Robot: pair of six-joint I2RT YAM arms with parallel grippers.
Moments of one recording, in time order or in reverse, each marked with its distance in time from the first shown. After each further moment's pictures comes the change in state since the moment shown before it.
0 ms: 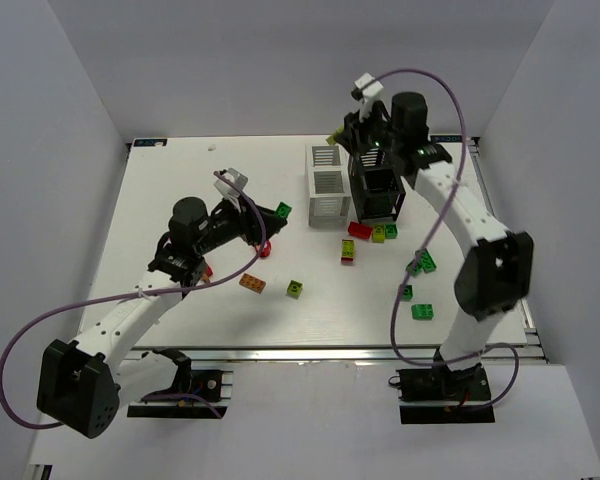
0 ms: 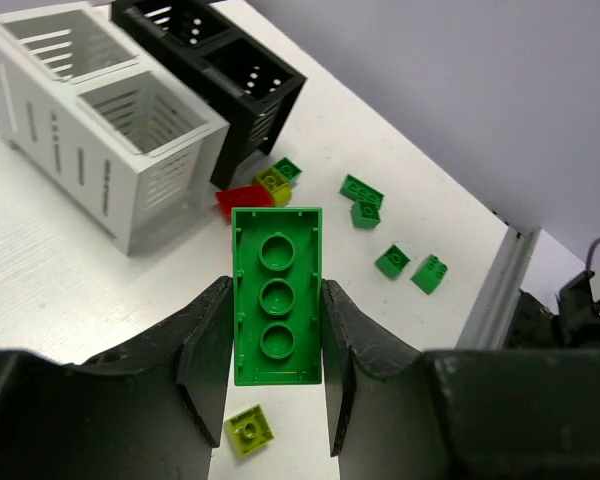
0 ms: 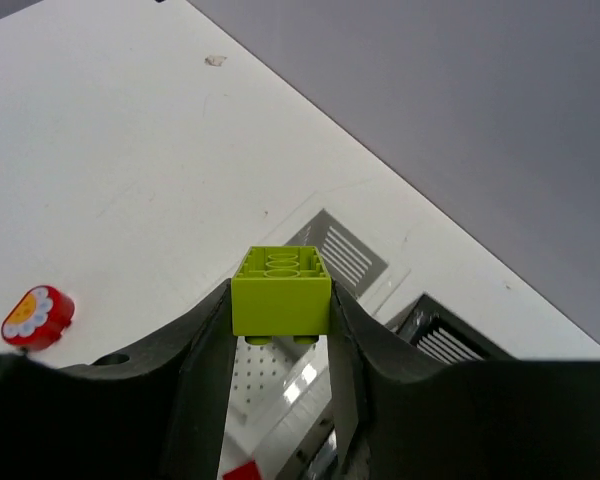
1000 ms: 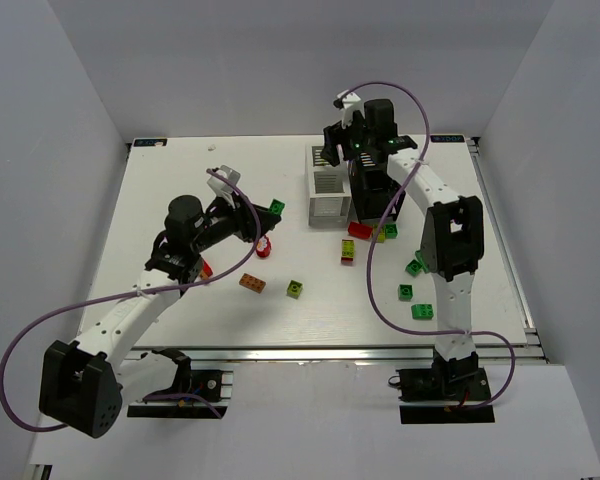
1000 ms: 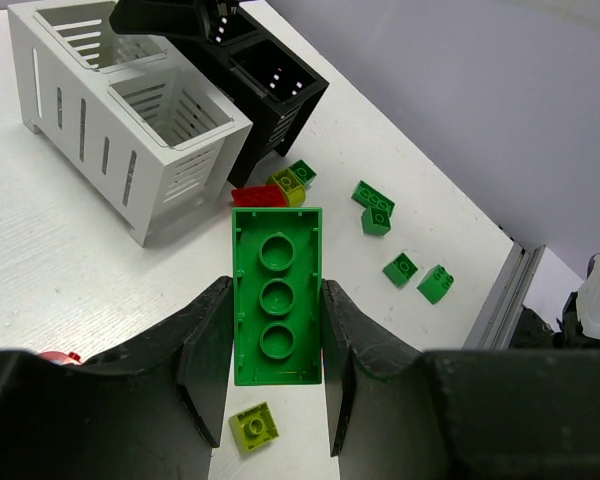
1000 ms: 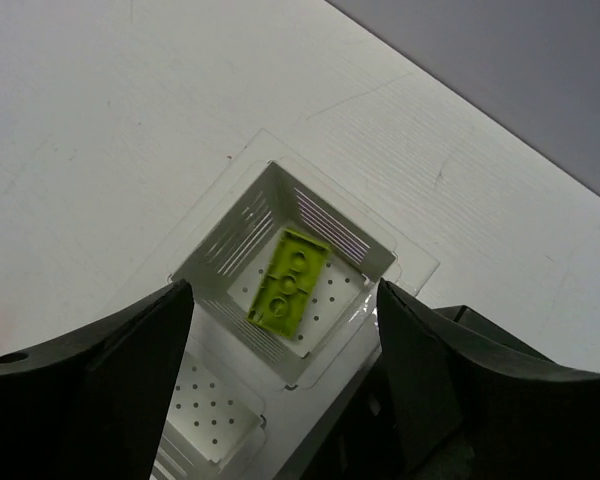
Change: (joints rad) left arm 0.055 0.003 0.000 -0.023 -0.019 -0.035; right arm -0.016 0.483 0.380 -0.133 0.030 0.056
